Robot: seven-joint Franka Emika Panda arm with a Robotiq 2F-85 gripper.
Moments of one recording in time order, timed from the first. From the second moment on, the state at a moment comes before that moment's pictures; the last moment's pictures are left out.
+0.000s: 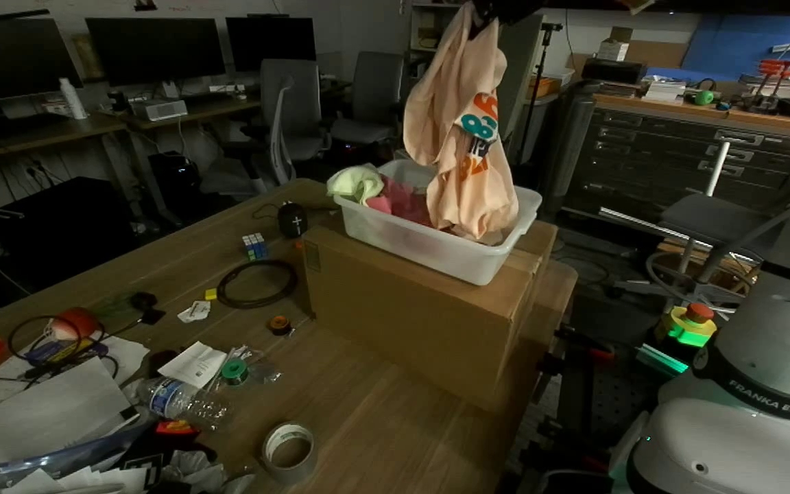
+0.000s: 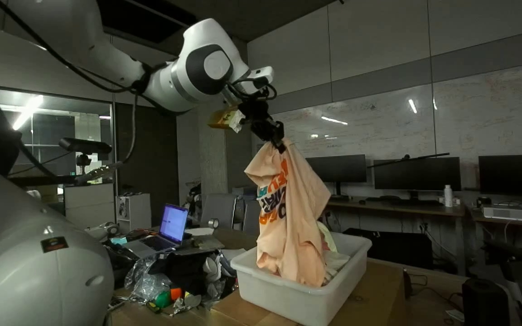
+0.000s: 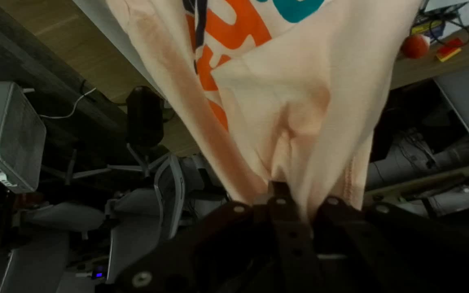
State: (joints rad) arm -0.16 -0.77 0.04 -2.53 -0.11 2.52 0.40
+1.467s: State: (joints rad) arm 0.18 -0.36 0.26 -2.26 0.14 2.10 0.18
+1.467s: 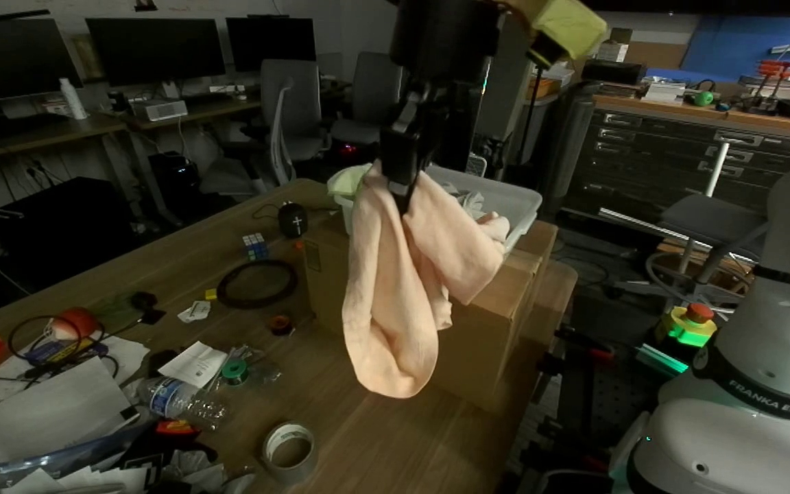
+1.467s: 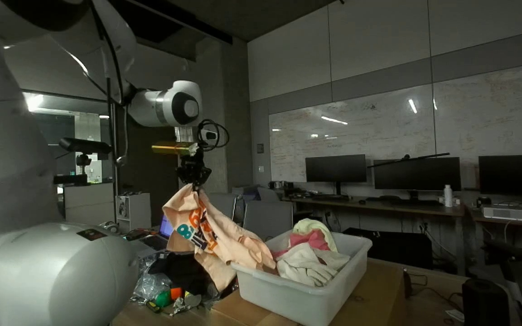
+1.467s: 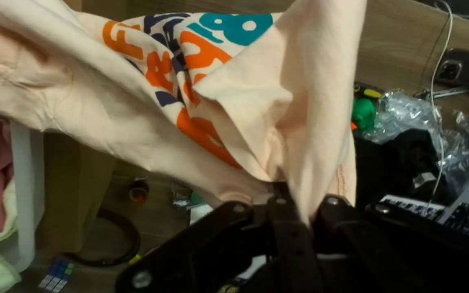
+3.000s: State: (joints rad) arm 0.17 -0.10 0.25 -2.00 -0.24 2.15 0.25
